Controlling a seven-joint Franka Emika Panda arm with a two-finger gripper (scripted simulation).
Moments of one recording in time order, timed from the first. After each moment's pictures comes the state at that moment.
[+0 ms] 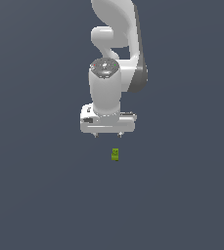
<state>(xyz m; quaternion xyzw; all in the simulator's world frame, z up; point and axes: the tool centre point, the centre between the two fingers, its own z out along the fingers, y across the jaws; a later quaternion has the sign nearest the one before) 0.008 -0.014 0.170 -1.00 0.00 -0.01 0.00</state>
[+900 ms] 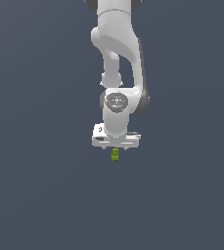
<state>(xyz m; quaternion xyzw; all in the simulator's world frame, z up) 0.017 0.016 0.073 -1.00 0.03 0.00 0.00</state>
